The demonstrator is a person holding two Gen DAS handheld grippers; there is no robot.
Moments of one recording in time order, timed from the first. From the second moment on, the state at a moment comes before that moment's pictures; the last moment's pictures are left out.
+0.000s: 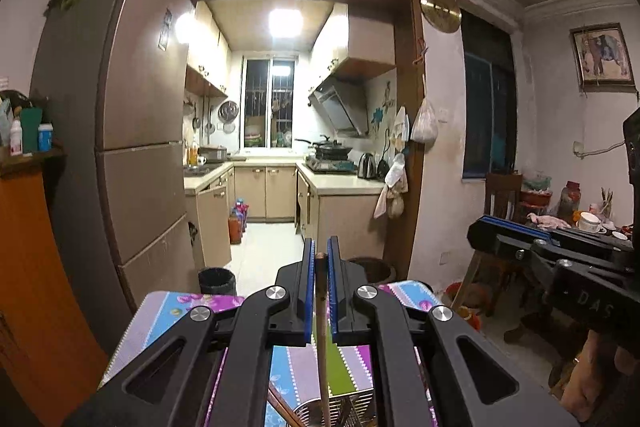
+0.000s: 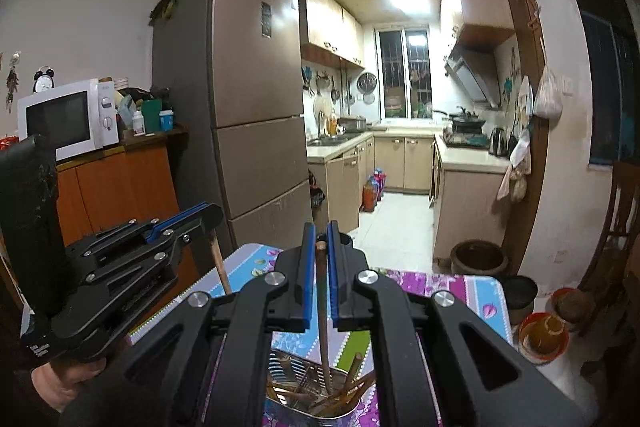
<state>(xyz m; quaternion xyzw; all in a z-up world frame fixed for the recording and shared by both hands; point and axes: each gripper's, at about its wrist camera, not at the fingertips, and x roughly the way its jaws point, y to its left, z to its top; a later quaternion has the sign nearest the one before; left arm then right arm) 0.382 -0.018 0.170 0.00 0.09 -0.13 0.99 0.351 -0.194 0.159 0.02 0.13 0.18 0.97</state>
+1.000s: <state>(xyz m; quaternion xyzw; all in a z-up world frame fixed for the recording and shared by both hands) 0.383 0.002 0.132 -0.02 0.12 -0.09 0.99 0.355 -0.210 0.137 0.04 0.13 0.16 0.98</state>
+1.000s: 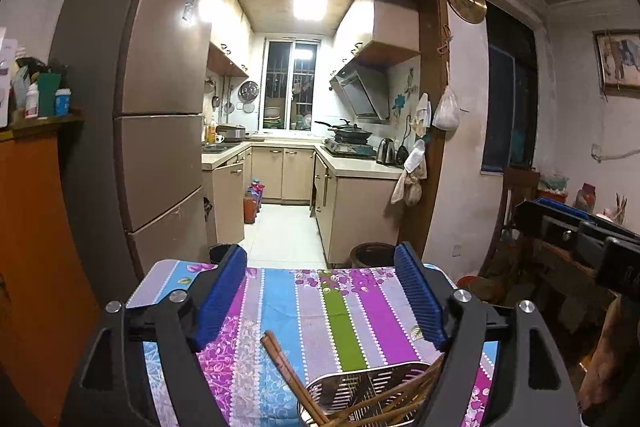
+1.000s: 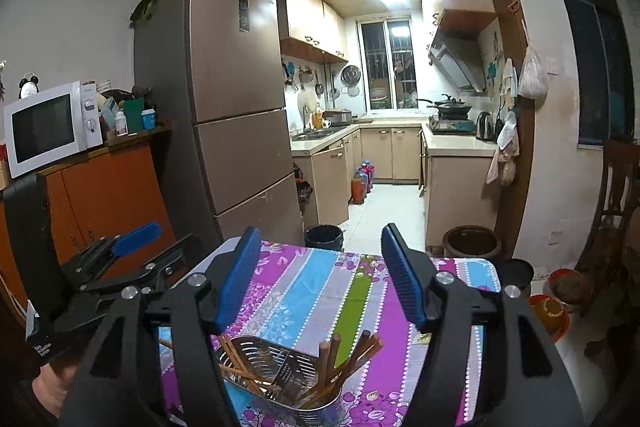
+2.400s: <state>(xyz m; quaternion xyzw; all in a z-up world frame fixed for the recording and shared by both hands) 0.030 0.035 0.001 -0.01 0.02 -0.03 1.00 0.048 -0.205 -0.019 0.03 0.04 0.03 1.00</state>
